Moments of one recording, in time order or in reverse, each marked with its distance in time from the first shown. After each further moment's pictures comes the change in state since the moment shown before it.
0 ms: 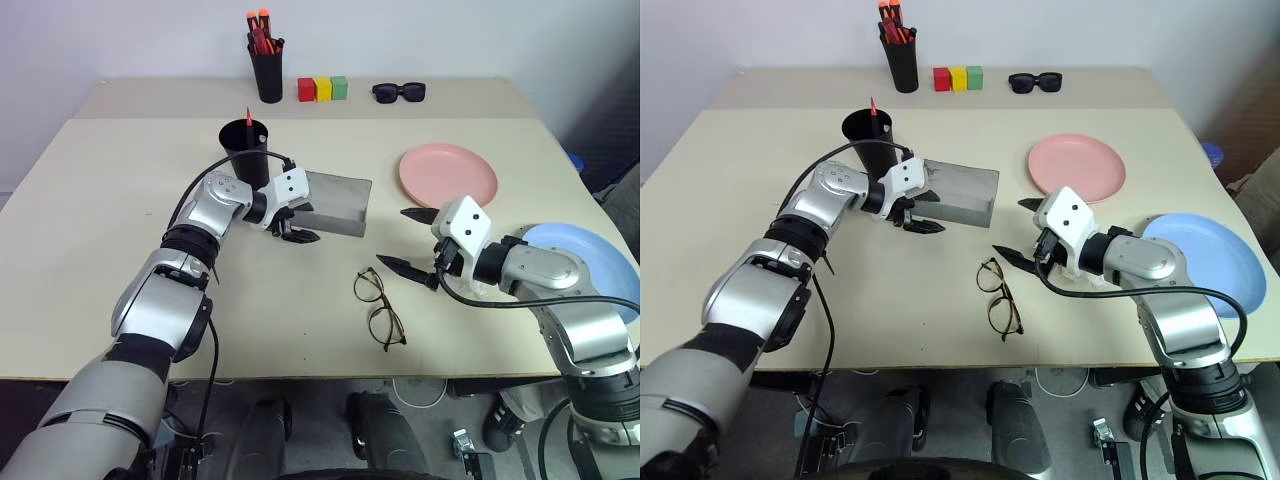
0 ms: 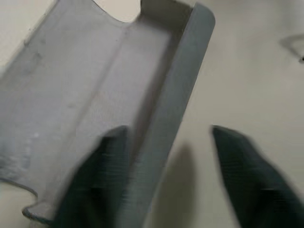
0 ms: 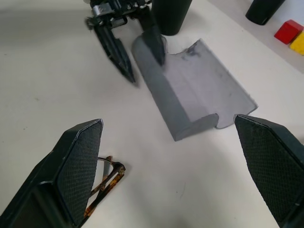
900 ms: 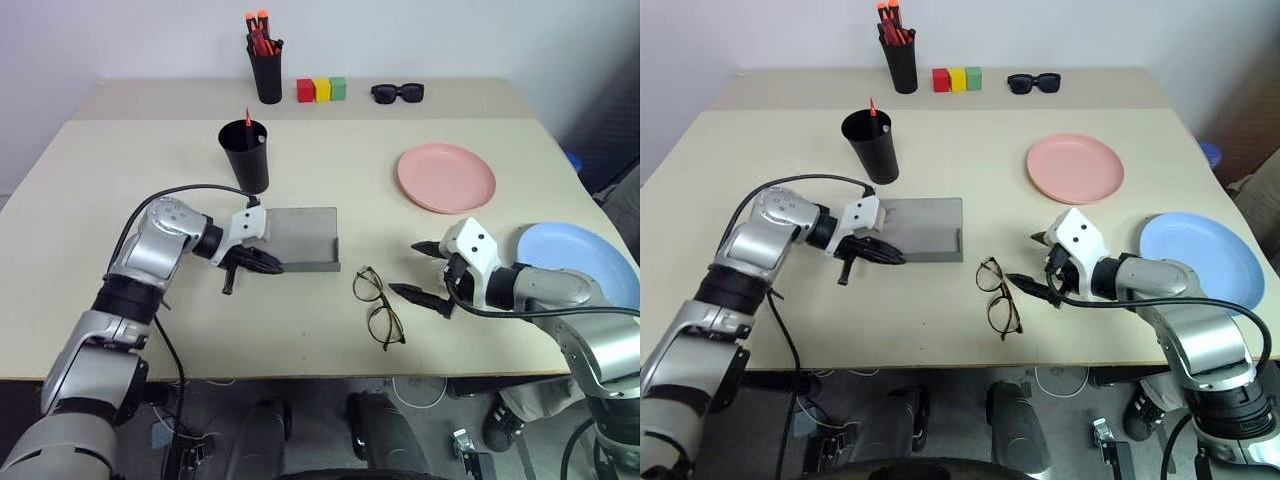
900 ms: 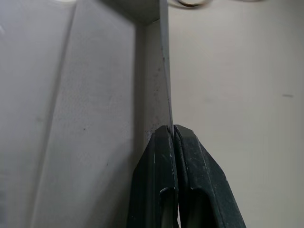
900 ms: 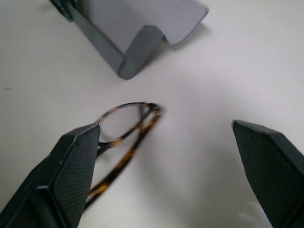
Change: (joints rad) left arm 0.479 0.293 0.056 -0.881 -0.128 0.430 -0.310; right arm 0.077 -0.074 -0.029 -0.077 0.146 0.300 -0.001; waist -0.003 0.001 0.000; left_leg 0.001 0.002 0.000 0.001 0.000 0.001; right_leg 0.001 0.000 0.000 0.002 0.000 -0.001
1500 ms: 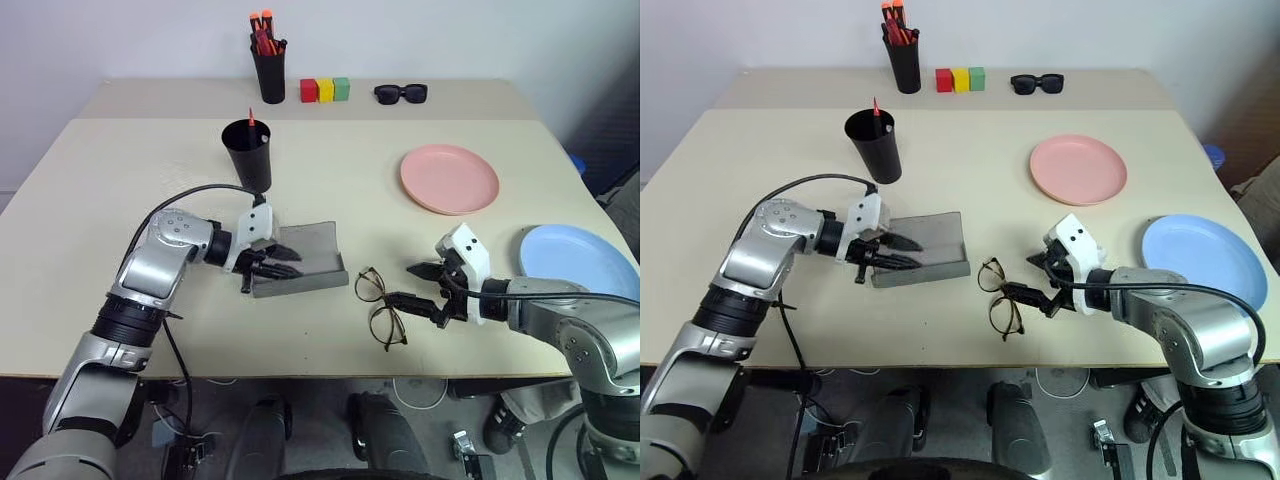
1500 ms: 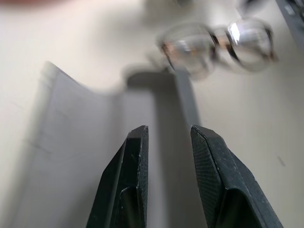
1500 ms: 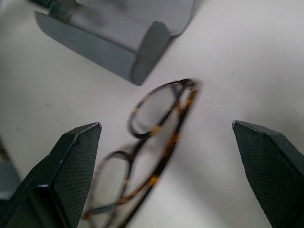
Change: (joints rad) left arm 0.049 -0.055 0.095 -0.132 -0.138 0.011 0.164; right arm -0.030 0.095 -0.091 -0.043 0.263 0.403 -0.141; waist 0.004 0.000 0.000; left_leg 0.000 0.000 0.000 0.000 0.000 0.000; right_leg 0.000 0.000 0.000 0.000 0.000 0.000
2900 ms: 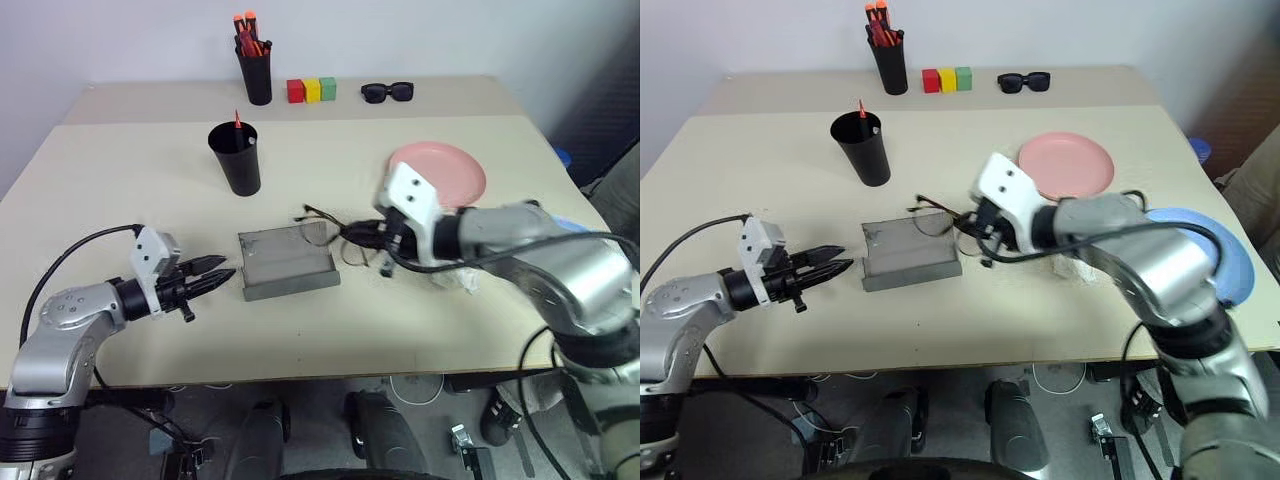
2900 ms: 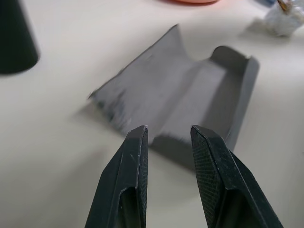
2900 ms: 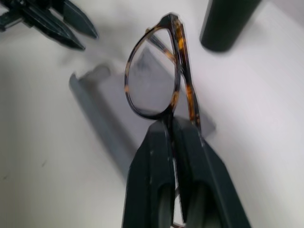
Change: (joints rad) left arm 0.614 0.113 0.427 -0.319 -0.299 0.099 0.358; right arm -0.578 0.067 0.476 0.168 -0.245 -0.300 0.016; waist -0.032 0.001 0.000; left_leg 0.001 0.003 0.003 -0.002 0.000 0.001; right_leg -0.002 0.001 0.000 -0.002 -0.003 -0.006
